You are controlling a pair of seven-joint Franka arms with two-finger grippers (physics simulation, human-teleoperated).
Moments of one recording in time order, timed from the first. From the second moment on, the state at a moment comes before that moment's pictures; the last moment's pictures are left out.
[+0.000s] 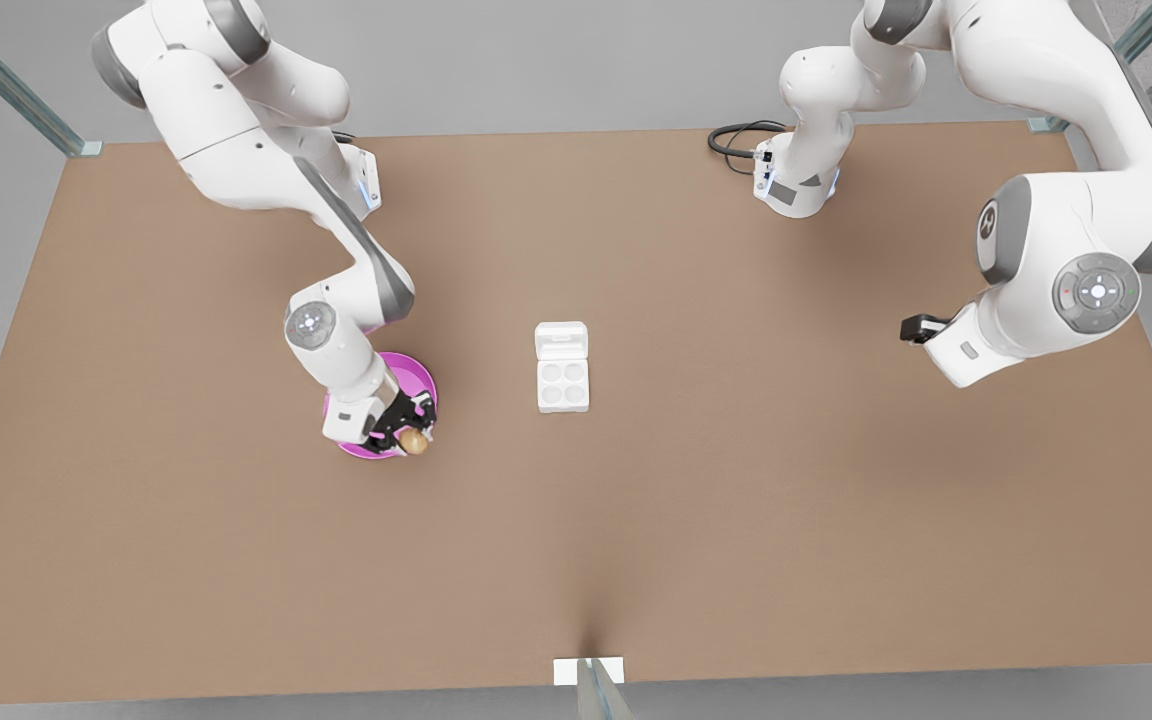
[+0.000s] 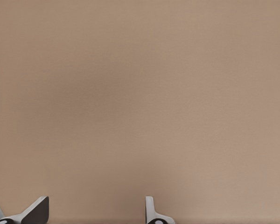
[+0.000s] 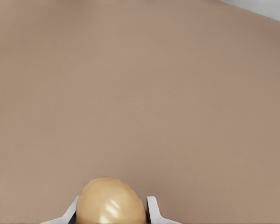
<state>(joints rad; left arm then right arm) -0.03 0.27 -0.08 -1.35 0.18 1.34 0.14 -0.08 0.38 0.48 -2.01 -0.11 2.64 -0.07</state>
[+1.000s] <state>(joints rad) -0.73 0.26 -0.08 -1.35 0.05 1.07 -0.23 0.44 0.64 0.34 -1.66 -0.12 2.33 0.54</state>
